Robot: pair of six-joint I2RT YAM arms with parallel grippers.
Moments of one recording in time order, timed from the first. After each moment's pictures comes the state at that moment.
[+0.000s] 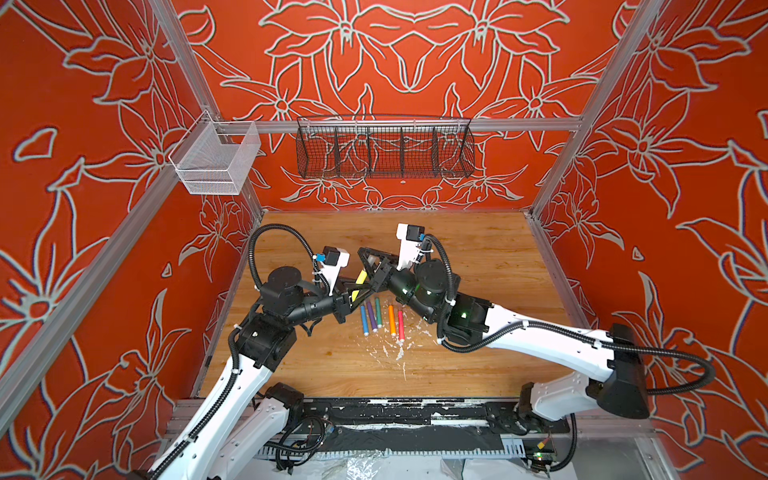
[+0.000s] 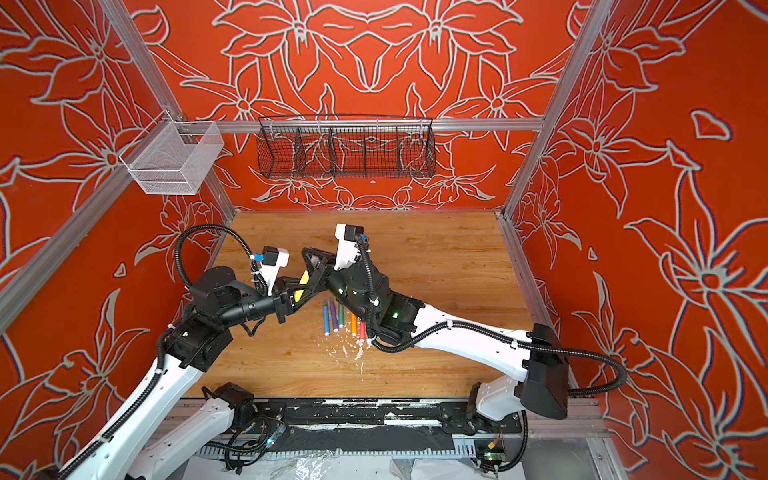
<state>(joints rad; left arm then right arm) -0.32 0.77 0.81 -0.25 0.68 -0.30 1.15 1.42 1.22 0.22 0.33 0.77</state>
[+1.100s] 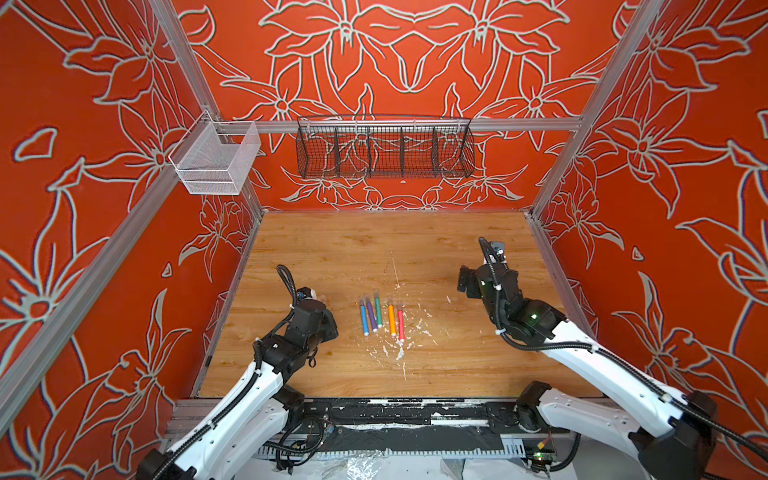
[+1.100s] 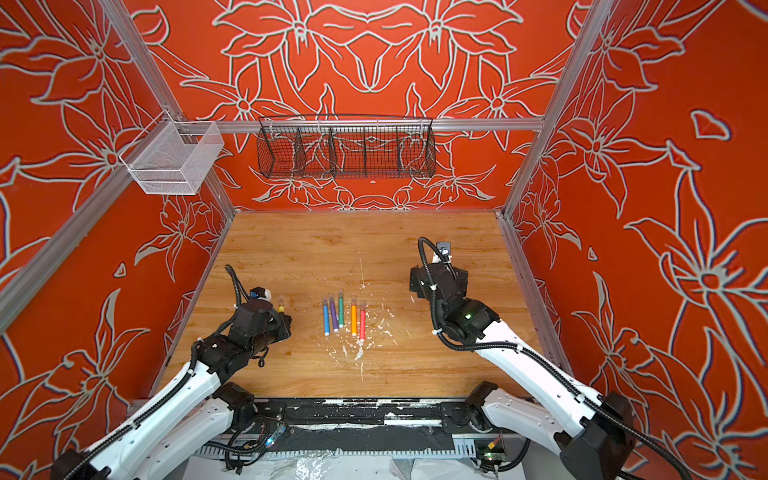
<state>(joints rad) -0.38 0.76 0.45 -0.52 -0.15 -0.70 0.63 1.00 0.79 -0.37 0.69 0.35</state>
